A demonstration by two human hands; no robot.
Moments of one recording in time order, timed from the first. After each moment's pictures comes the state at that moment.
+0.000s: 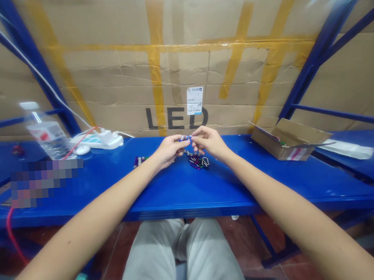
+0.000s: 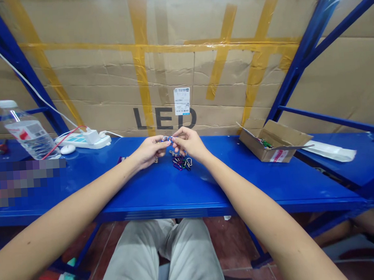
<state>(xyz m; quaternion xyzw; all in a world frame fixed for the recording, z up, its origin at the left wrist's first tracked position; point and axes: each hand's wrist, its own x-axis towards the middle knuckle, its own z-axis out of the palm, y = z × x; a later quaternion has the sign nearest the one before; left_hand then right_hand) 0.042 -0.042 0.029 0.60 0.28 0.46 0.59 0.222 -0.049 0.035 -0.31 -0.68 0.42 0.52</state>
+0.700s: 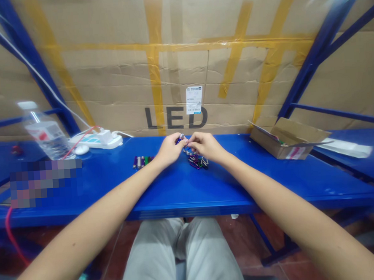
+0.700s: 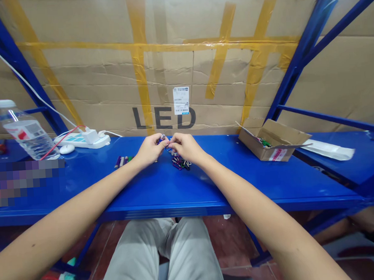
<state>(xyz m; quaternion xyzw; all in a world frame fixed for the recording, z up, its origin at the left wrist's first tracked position) 0.042 -0.037 0.026 0.77 0.35 0.48 0.23 0.219 -0.048 0.028 -0.39 -0.76 0.27 0.45</state>
